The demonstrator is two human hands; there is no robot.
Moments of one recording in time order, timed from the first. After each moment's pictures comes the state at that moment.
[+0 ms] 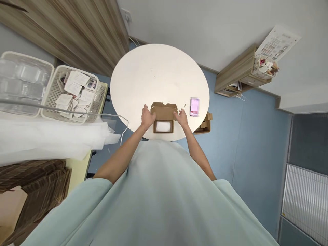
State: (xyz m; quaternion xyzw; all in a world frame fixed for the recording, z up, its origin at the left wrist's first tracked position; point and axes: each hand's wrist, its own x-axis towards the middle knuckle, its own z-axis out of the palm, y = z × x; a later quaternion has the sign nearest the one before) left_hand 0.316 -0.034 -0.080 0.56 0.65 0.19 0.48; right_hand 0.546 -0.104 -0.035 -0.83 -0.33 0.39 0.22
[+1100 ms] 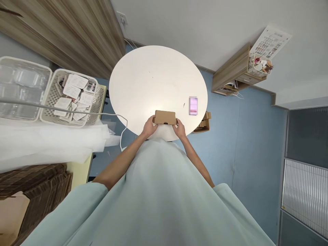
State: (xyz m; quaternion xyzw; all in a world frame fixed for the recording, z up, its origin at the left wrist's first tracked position) left_hand 0.299 -0.083 -0.068 0.61 0.57 0.11 0.54; right_hand 0.513 -0.177 -0.046 -0.80 -0.40 0.39 0.22
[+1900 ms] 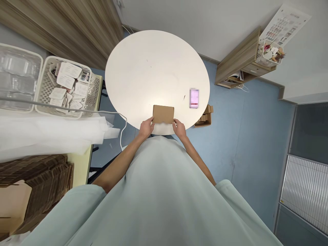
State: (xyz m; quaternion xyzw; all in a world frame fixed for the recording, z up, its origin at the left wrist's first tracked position) left_hand 0.279 -0.124 -0.069 0.70 0.56 0.01 0.43; right_hand 0.508 -0.216 -0.050 -0.79 -0.42 0.41 0.16
